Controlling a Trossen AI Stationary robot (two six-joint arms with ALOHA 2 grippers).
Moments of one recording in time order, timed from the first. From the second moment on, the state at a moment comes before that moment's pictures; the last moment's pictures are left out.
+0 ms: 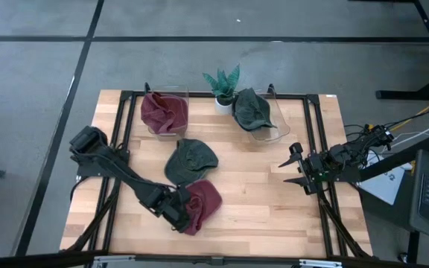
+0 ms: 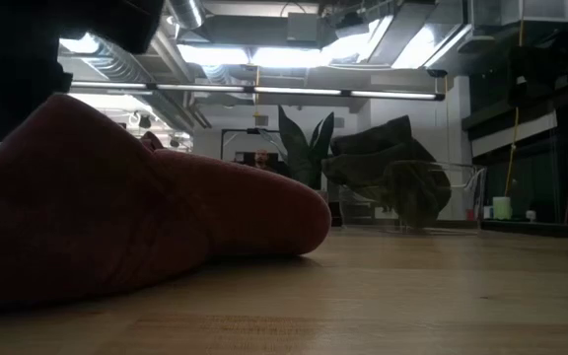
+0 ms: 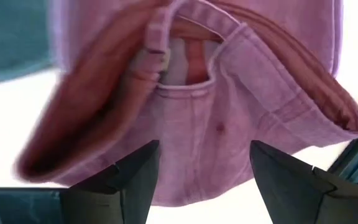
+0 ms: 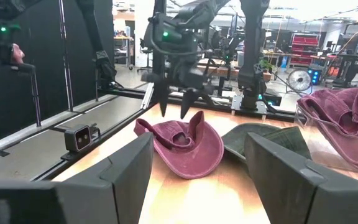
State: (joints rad) left arm -0.61 1.73 1.19 -0.73 -0.14 -1.32; right arm 0.48 0.00 0.01 0.05 0.21 -0.08
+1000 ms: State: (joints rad) left arm -0.61 1.99 1.29 -0.81 0.02 -1.33; right arm 0.48 0.00 0.01 0.05 0.21 -0.08
